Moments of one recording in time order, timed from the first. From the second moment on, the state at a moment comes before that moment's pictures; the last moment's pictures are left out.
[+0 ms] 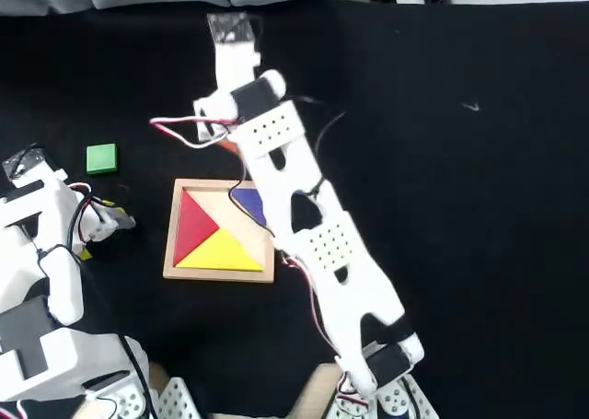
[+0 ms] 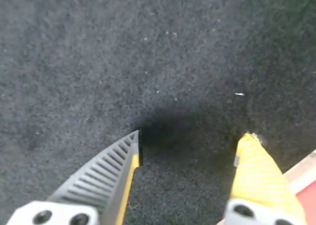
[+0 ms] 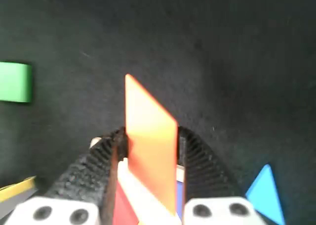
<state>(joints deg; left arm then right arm) -31.3 -2.3 39.5 56.1 11.6 -31.4 62.2 -91.2 99.1 -17.5</state>
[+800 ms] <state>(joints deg) -31.3 -2.2 39.5 56.1 11.6 -34.0 19.9 -21.1 98.0 -16.1</state>
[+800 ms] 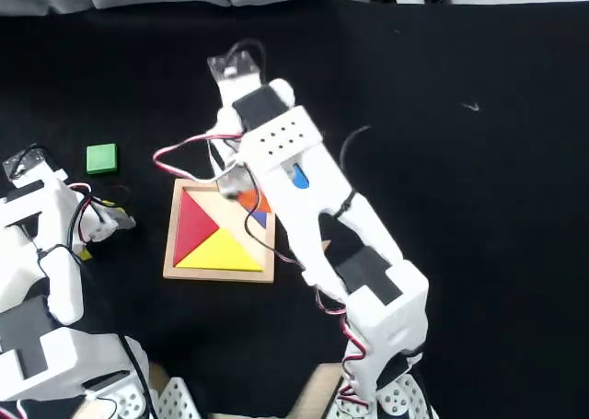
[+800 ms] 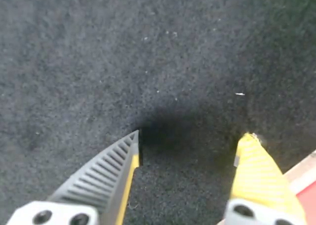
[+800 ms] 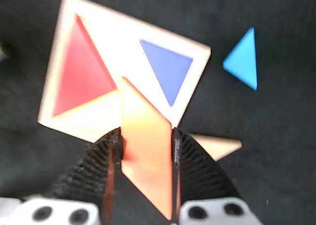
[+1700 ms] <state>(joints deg) -31.3 -2.2 39.5 54.5 11.6 -36.4 19.6 6.5 74.2 -19.4</state>
